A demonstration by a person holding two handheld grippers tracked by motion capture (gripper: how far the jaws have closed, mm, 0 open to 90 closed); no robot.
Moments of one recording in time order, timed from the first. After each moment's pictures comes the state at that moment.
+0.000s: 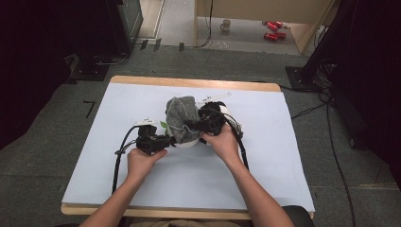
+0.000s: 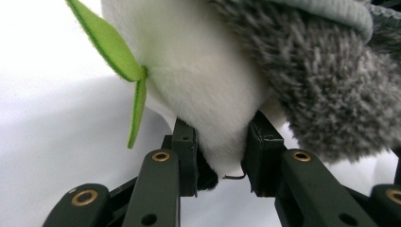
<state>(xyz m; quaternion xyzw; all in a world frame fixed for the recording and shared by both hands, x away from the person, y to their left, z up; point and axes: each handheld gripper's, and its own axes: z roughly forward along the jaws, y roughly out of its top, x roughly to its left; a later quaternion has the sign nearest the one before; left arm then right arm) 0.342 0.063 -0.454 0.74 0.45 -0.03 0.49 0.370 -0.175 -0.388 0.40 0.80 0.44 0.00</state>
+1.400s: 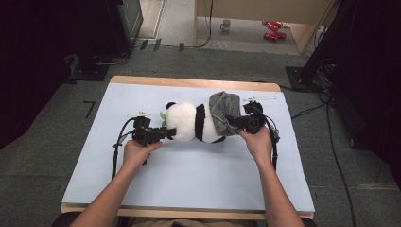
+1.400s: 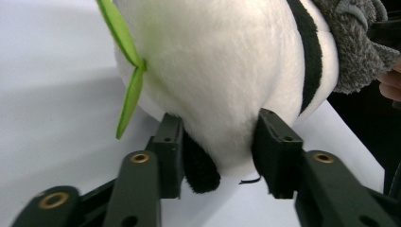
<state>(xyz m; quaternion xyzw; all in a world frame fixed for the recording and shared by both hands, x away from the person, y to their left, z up) 0.374 0.083 -0.463 0.73 0.45 -0.06 0.51 0.373 -0.292 -0.402 0.53 0.73 0.42 0.05</state>
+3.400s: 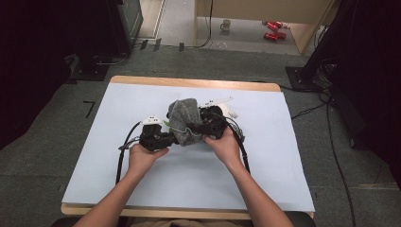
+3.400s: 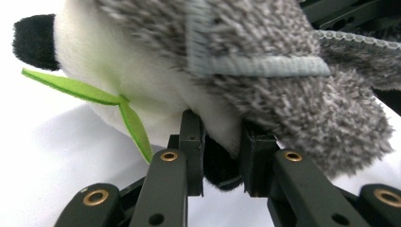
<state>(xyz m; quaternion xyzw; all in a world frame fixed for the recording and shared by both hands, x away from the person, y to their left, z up) 0.346 0.053 -0.447 0.78 0.39 0.01 0.49 0.363 -0.181 -0.397 0.41 0.80 0.43 0.02</state>
